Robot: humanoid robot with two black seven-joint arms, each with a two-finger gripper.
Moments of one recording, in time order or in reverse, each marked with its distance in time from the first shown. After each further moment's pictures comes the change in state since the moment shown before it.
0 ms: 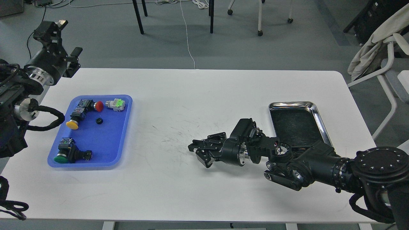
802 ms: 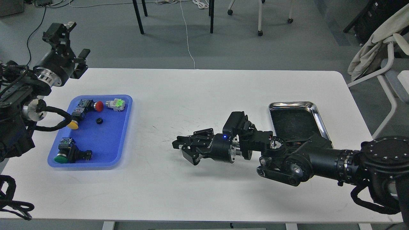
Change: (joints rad) left arm -0.001 -0.027 0.000 0.002 -0.001 0.000 0.000; right arm 0.031 -0.004 0.027 0.139 0.028 0.016 0.000
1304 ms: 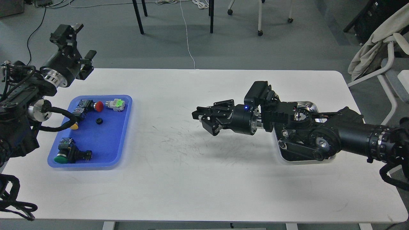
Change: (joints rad) left arm -0.001 -0.020 0.014 0.006 0.000 0.000 0.000; right arm 0.150 -0.174 0.017 0.128 0.033 0.044 -0.003
